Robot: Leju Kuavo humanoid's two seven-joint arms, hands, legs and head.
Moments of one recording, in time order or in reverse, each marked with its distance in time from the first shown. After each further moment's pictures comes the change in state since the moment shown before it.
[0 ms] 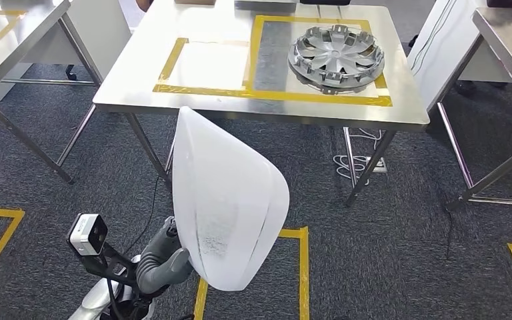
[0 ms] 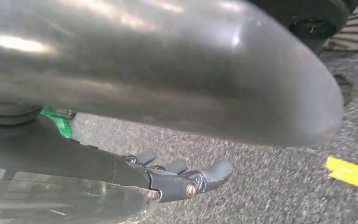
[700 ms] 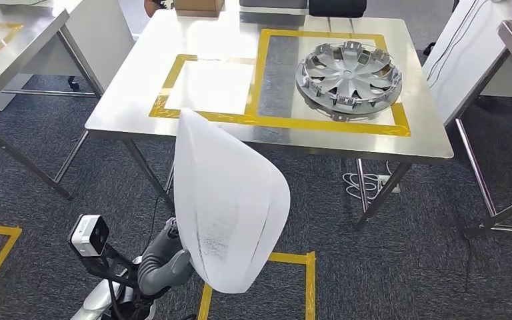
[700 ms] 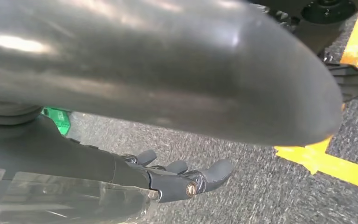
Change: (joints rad) left arm 0.002 -0.002 -0.002 0.000 0.000 -0.003 -0.001; right arm 0.012 -0.011 -0.003 0.000 -0.006 0.000 -0.006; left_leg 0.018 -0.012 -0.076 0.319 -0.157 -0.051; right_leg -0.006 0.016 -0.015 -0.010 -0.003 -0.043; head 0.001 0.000
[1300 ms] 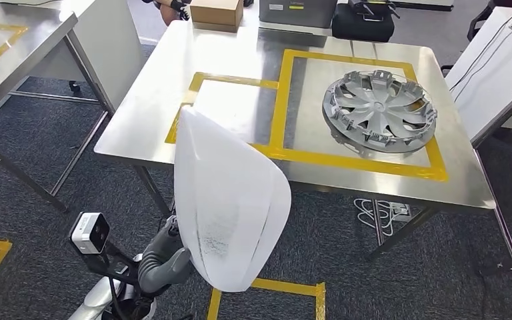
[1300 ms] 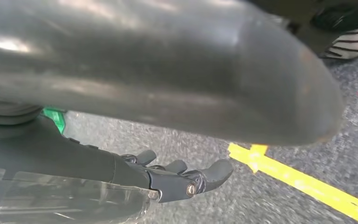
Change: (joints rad) left arm -0.008 -0.001 -0.004 0.002 0.002 -0.003 -0.005; right arm -0.004 0.002 -0.002 0.000 -0.003 0.003 -0.001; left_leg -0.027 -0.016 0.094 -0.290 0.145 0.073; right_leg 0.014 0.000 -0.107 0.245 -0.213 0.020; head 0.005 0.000
